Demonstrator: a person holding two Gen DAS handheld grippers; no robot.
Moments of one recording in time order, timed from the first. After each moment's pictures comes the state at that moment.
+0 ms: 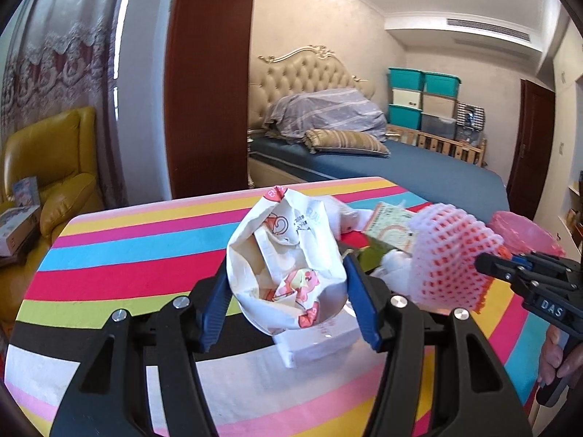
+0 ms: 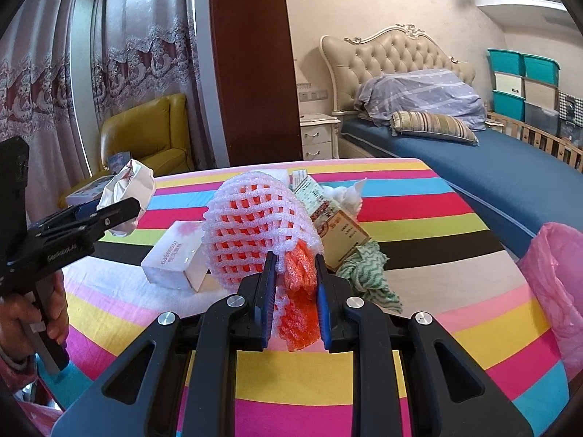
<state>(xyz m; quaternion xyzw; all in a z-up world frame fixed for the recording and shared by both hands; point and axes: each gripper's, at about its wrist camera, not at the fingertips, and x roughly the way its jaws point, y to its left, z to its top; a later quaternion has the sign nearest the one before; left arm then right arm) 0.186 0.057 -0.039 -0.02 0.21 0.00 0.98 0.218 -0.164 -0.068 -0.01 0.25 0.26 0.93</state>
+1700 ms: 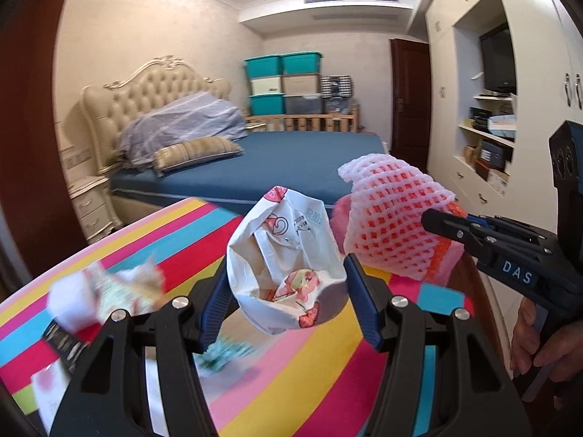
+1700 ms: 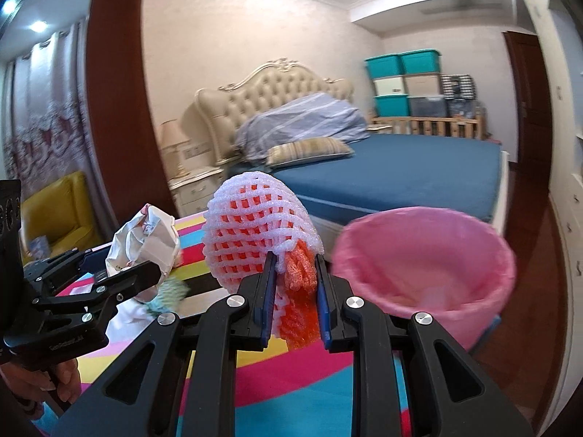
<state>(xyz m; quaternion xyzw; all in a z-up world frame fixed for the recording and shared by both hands) 0.268 -0.169 -0.034 0.08 0.20 -0.25 0.94 0.206 -0.364 -0.054 0.09 0.19 0.03 0.98</state>
